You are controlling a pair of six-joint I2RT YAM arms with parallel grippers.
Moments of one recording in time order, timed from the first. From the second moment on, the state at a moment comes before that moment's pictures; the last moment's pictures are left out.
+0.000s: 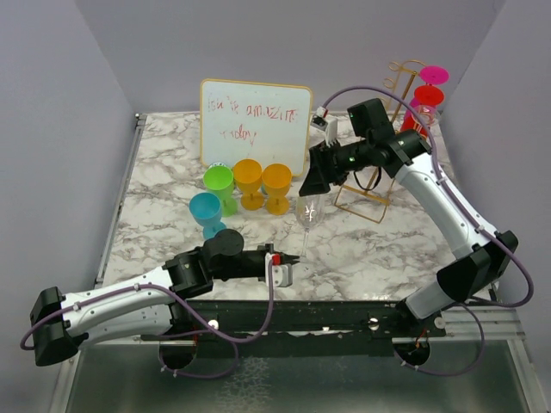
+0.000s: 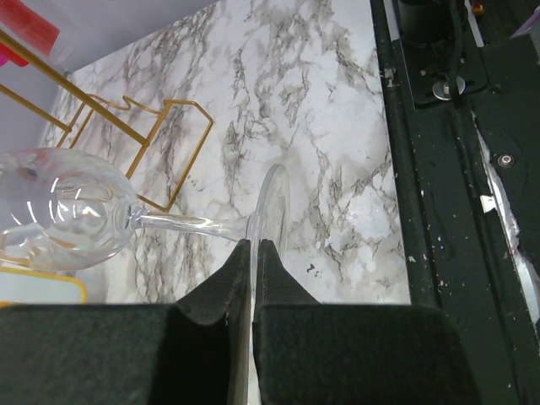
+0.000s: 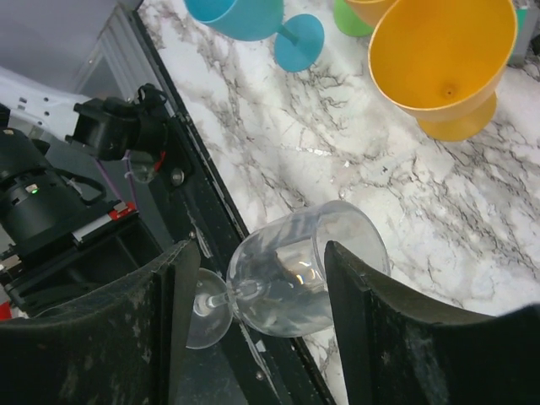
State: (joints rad) left arm -1.13 0.83 0.58 0.02 0.30 0.54; right arm 0.51 1.54 1.67 -0.95 -0.70 0.05
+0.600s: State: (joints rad) left arm -1.15 0.80 0.58 -0.05 0.20 0.68; right arm 0.51 1.63 1.77 -1.02 -0.74 -0.05
